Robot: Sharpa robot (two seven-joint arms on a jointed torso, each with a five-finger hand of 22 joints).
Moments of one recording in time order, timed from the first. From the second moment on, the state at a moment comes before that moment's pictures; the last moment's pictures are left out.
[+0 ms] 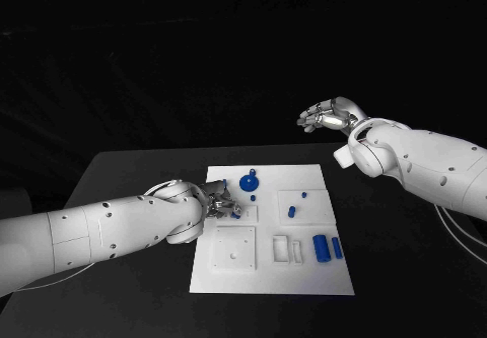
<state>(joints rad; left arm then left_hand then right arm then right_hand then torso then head) 1.33 -0.59 -0.24 1.39 -1.06 -0.23 -0.42 0.78 0.02 0.67 -0.25 0.39 1.09 0.05 0.39 0.67 1.43 -0.12 1.03 0.65 1.25 -0.19 1.52 0.59 0.09 1.07 -0.19 1.16 1.31 1.36 -0.63 0.02 1.00 -0.66 -0.27 0.18 0.98 -0.13 0.50 -0.29 0.35 0.80 0.21 0.26 0.45 0.94 0.16 0.40 0.14 0.93 0.13 0.37 0.53 0.22 0.69 0.21 0.33 0.95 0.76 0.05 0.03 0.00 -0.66</state>
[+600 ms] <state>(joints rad) 1.33 -0.60 -0.24 1.40 -1.08 -0.32 -0.42 0.78 0.02 0.68 -0.25 0.36 1.09 0.05 0.39 0.67 1.43 -0.12 1.03 0.65 1.25 -0.19 1.52 0.58 0.09 1.07 -0.19 1.16 1.31 1.36 -0.64 0.02 1.00 -0.66 -0.27 0.18 0.98 -0.13 0.50 -0.29 0.35 0.80 0.21 0.26 0.45 0.94 0.16 0.40 0.14 0.93 0.13 0.37 0.53 0.22 0.68 0.22 0.32 0.94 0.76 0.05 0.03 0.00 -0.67</state>
